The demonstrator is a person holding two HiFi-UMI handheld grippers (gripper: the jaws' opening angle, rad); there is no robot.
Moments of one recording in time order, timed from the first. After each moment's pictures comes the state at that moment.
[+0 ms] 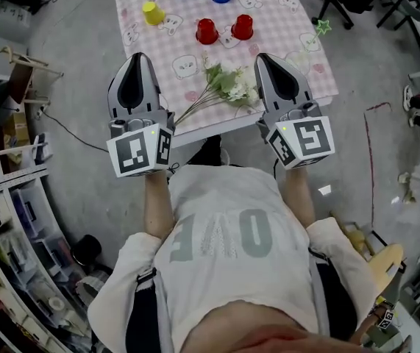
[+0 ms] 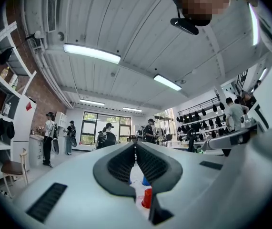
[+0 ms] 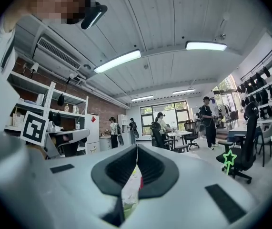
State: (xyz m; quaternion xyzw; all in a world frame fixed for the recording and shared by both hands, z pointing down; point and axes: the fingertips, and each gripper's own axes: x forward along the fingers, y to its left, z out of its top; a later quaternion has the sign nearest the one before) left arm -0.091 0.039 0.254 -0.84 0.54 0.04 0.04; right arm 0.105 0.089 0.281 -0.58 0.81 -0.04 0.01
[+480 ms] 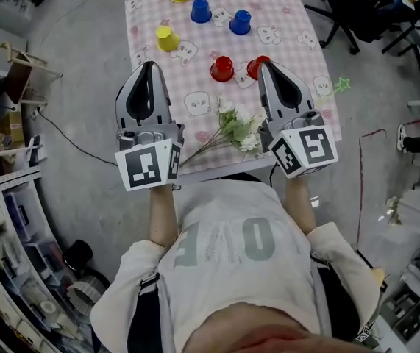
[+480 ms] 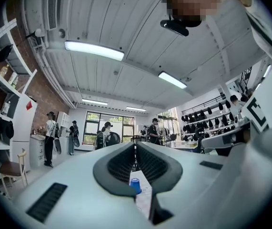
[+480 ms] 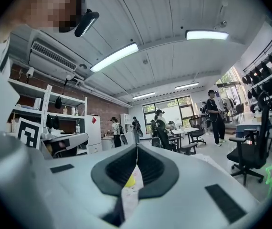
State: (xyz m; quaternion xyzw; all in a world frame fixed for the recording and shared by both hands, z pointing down) left arm -0.098 -0.065 0.254 -0.83 0.56 0.05 0.04; right arm 0.088 -0.040 0.275 -0.56 0.83 -0.07 0.01
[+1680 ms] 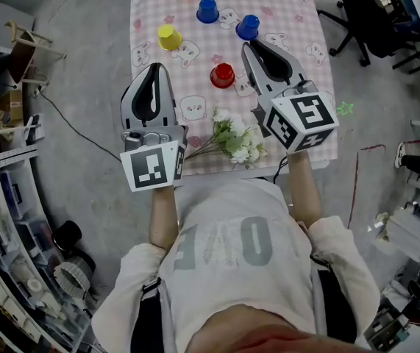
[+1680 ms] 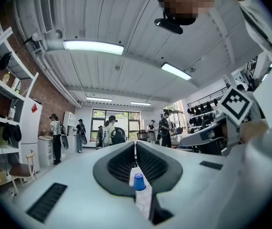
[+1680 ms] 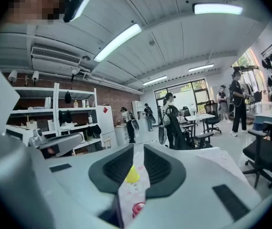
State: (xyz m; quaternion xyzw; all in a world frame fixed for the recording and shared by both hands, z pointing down) left arm -0.073 -0.091 0.270 -0.81 0.59 0.01 0.03; right arm 0.080 -0.126 0.292 -0.48 0.87 -0.12 -0.05
